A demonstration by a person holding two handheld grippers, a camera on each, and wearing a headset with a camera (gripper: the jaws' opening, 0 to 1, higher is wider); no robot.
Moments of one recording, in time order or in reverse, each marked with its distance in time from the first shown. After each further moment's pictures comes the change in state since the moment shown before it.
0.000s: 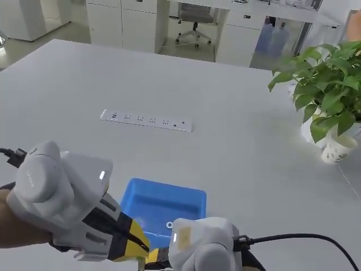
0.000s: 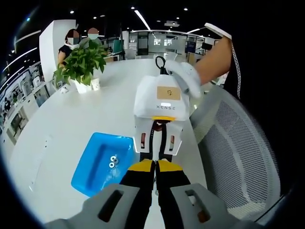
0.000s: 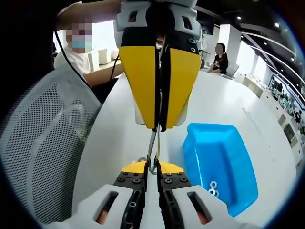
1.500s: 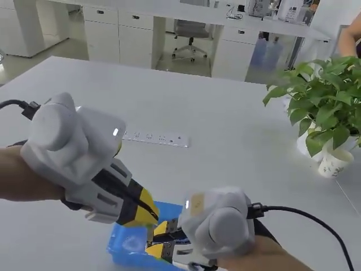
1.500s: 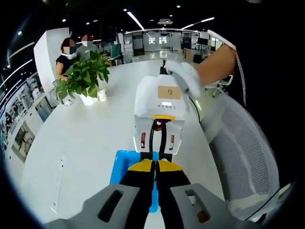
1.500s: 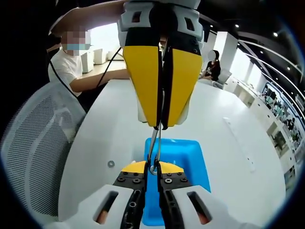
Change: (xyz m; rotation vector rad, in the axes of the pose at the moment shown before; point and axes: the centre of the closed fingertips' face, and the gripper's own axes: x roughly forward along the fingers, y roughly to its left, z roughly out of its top) left arm -0.022 0.057 0.046 0.094 0.017 0.014; right arm -0.038 -0.070 0.027 -0.046 -0.020 -0.083
